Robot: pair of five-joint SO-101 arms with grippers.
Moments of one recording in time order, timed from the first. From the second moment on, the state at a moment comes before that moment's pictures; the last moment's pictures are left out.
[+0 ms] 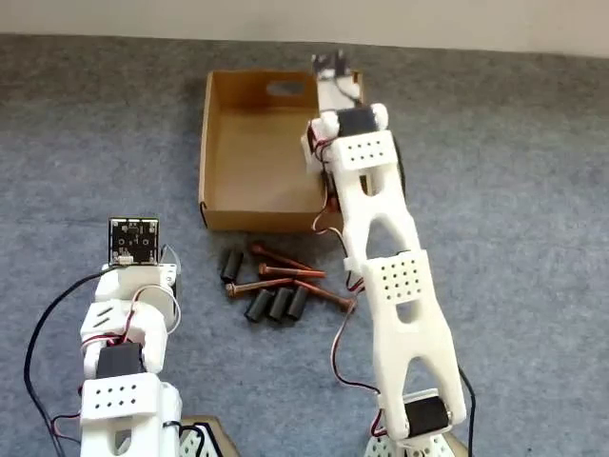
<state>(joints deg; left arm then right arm) -15.3 -76.8 93.5 27.4 -8.6 -18.2 65.4 -83.9 88.7 1.6</state>
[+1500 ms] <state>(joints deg) -15.3 -76.8 93.5 27.4 -8.6 -9.5 69.8 -92.1 97.1 1.5</state>
